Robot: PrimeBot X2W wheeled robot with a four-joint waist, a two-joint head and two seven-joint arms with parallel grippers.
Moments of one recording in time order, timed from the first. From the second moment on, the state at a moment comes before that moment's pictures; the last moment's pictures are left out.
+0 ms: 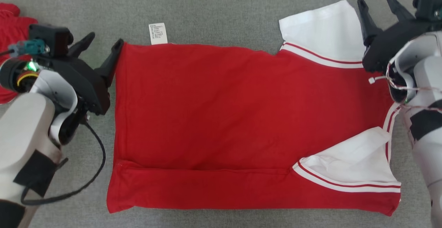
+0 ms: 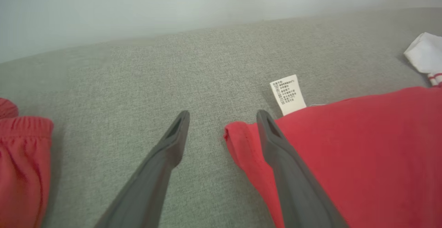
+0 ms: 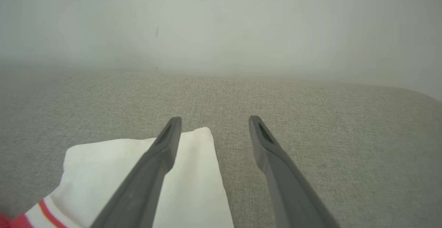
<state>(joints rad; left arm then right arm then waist) -0.93 0.50 -0.59 0.53 -0.75 -0.13 0.14 -1.01 -0.31 0.22 0.82 0.36 0.13 0.04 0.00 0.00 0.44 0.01</state>
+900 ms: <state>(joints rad) -1.10 0.50 -0.81 0.59 -0.95 -0.13 0.31 -1.32 -0.31 0.36 1.17 0.40 0.13 0.28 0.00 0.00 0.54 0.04</state>
